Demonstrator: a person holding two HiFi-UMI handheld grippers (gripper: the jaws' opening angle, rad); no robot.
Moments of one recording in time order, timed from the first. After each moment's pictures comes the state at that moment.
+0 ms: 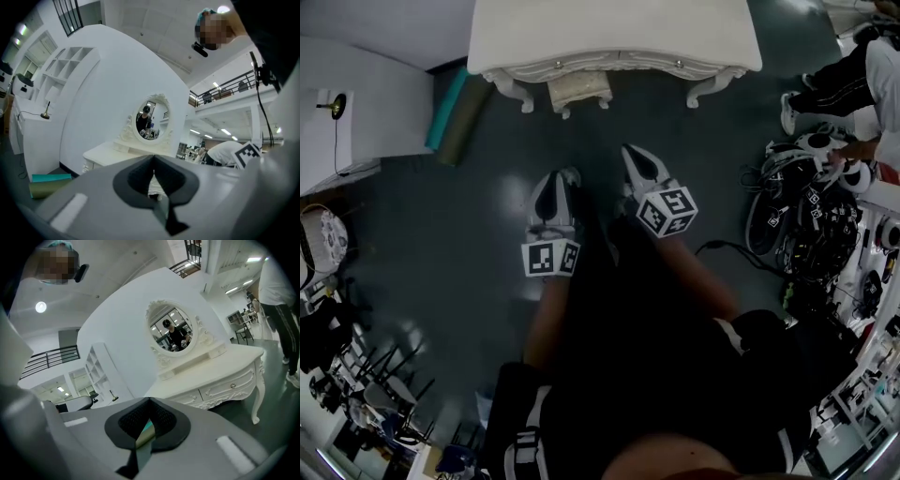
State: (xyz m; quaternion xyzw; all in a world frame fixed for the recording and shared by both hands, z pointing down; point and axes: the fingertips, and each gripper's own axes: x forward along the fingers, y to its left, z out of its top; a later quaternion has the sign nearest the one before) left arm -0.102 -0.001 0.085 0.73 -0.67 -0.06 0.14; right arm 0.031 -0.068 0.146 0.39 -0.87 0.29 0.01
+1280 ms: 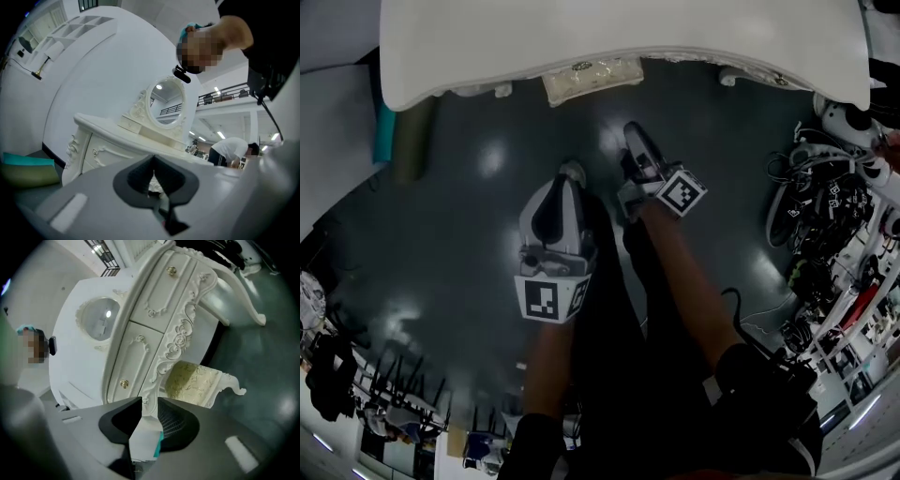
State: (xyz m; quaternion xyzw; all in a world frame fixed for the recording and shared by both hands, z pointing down) left arm -0.214 -0.194 0.321 0.76 -0.62 -0.08 0.18; right arm -0.080 -0.242 0.514 0.40 -0.72 0.55 -0.16
